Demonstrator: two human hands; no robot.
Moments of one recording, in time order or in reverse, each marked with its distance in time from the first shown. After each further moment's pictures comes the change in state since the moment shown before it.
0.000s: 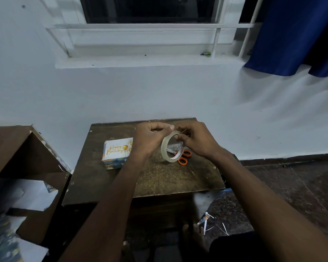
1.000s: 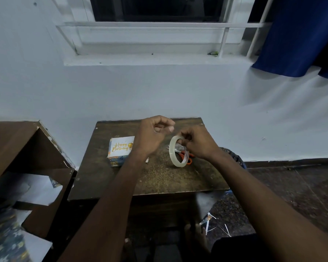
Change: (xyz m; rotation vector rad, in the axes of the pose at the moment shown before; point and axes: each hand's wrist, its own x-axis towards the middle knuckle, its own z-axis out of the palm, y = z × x) left_hand 0.005 -0.004 -0.015 0.155 -0.040 0.142; right_hand 0.002 0.005 0.017 -0.132 -0.070 0.134
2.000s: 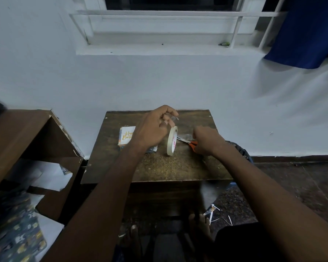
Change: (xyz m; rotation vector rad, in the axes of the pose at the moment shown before) left_hand -0.016 0.004 -0.029 0.277 -0.097 0.091; right_hand -0.009 -0.016 0.007 -0.553 -0.283 0.260
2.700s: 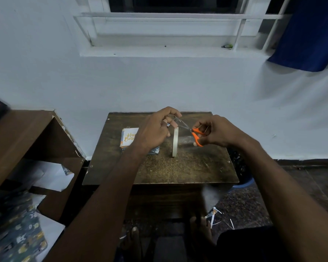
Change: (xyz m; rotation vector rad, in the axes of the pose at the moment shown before) left_hand 0.002 0.001 0.001 0.021 0.003 -0.027; right_hand -0.012 0.032 -0.041 0.553 0.035 -0.273
